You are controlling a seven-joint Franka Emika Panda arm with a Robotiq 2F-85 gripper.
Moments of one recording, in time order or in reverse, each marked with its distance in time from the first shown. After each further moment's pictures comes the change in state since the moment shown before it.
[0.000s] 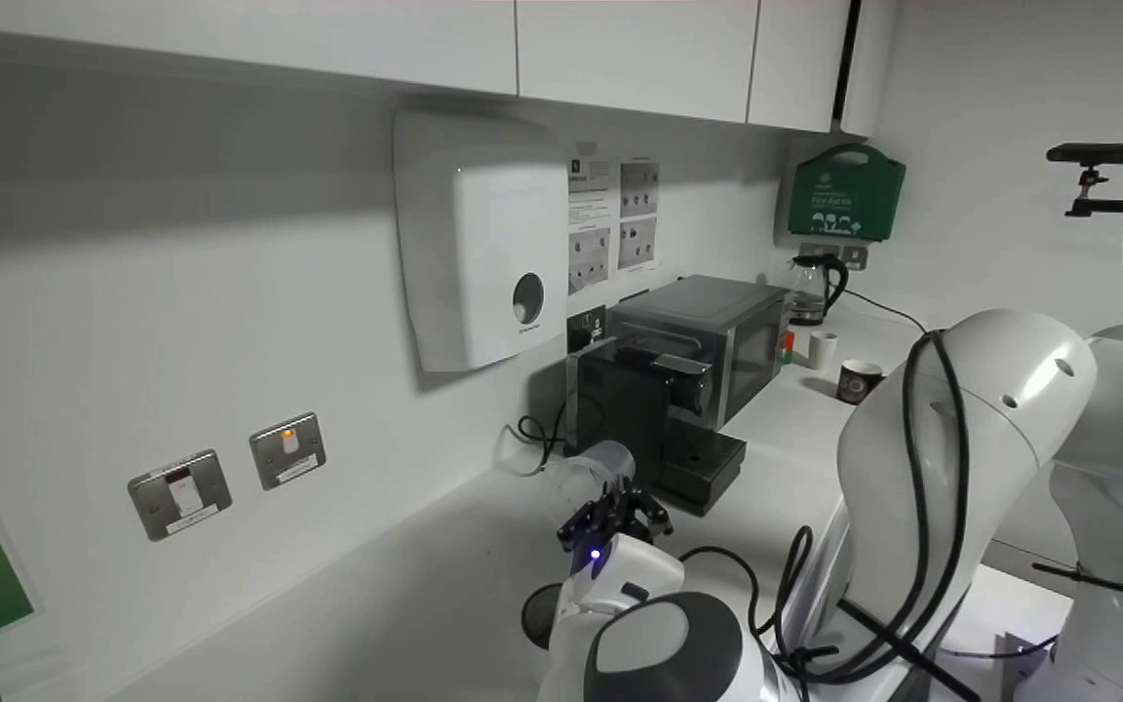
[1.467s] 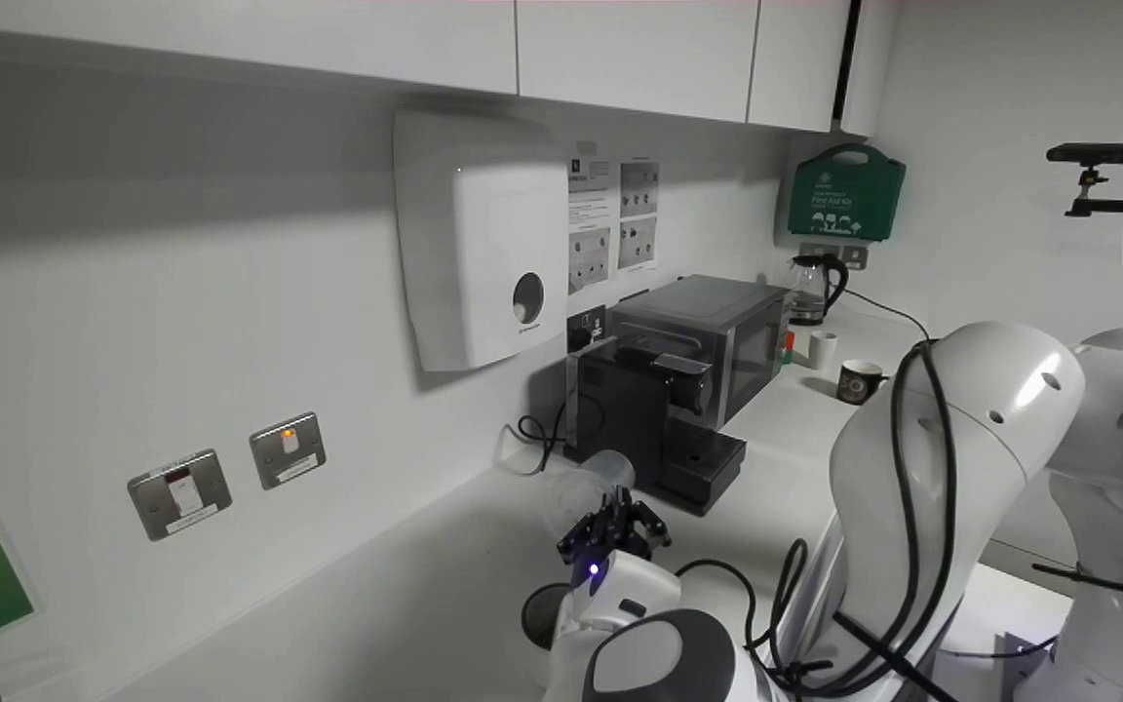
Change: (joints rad) arm 0.000 0.027 0.000 0.000 0.001 0.002 0.007
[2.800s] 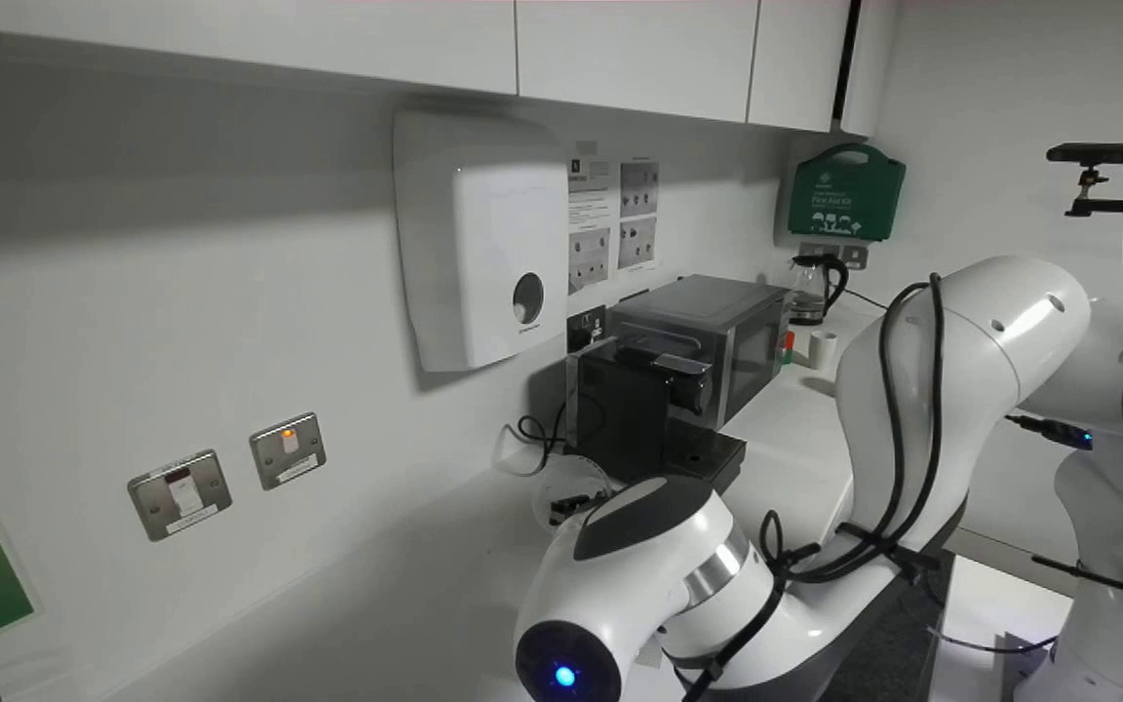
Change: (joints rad) arm -0.108 -0.131 0.013 -0.020 0.259 0.268 0.412
